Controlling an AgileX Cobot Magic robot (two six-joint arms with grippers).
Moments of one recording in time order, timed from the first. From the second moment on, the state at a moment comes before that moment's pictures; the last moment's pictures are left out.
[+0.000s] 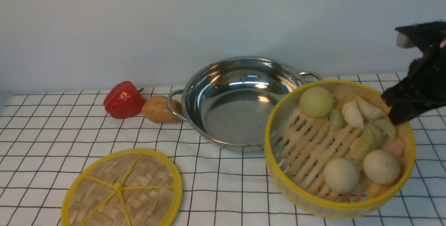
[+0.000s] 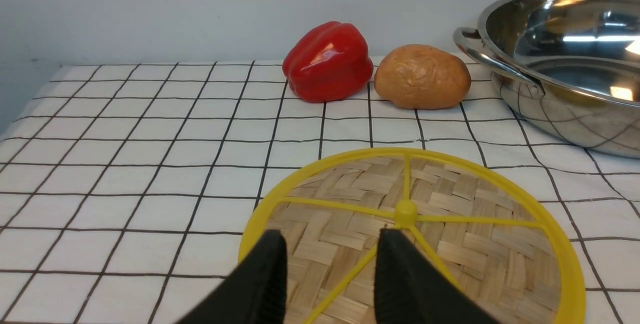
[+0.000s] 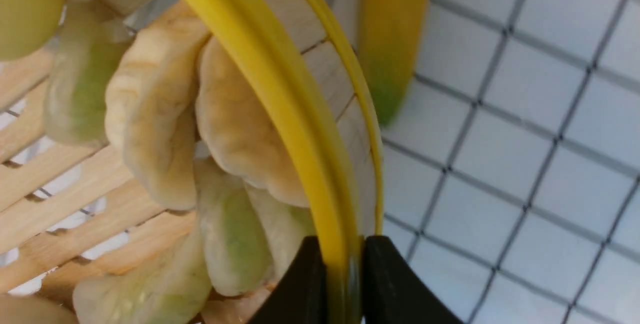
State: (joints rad) right arm 0.11 1.70 -1.42 0.20 1.23 -0.20; left arm 0.02 0.00 0.01 -0.05 0.34 0.04
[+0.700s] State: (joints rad) right arm 0.24 2.13 -2.17 0.33 1.26 -0.15; left arm 0.02 0.00 0.01 -0.05 0.34 0.04
